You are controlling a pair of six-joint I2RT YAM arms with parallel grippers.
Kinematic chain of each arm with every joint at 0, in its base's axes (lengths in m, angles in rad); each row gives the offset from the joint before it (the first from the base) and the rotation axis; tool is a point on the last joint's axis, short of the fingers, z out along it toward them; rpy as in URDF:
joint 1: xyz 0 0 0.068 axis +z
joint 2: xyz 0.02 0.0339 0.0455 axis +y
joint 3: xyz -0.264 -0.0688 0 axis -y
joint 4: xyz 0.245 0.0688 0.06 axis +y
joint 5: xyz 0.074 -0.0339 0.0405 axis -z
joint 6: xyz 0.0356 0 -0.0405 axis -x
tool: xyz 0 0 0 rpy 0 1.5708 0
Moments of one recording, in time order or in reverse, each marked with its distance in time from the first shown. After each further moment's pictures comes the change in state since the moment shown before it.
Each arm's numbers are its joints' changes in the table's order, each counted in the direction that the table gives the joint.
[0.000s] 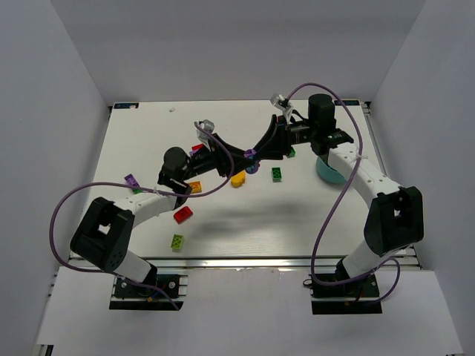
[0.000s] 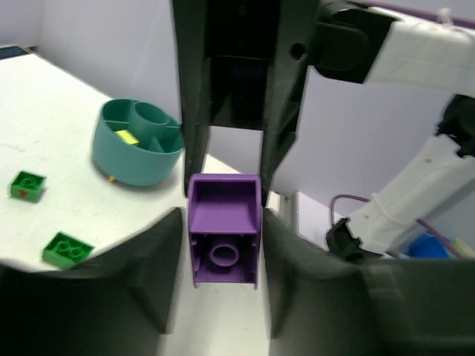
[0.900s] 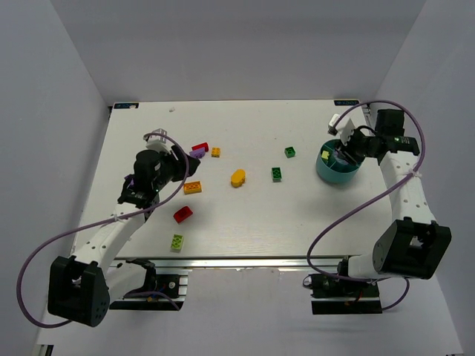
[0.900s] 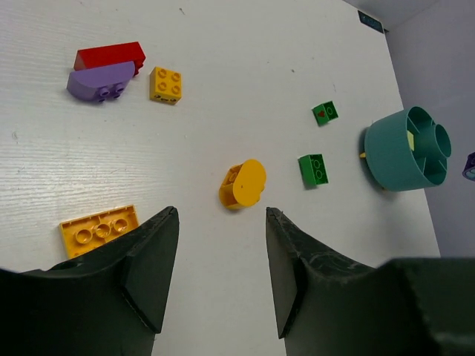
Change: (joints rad) left arm 0.241 -0.421 -0.081 0.991 -0.587 -0.148; right arm -0.480 -0.209 -0.014 0.780 0.805 1.235
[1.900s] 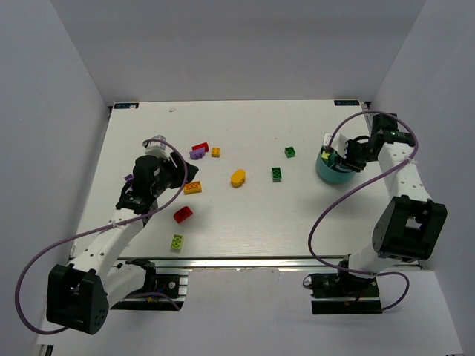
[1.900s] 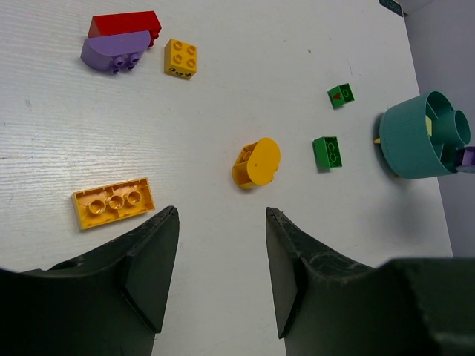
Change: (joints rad) left arm 0.009 -0.056 -0.047 0.070 -0.005 -0.008; right arm -0.039 0.145 0.015 0.143 0.014 0.433
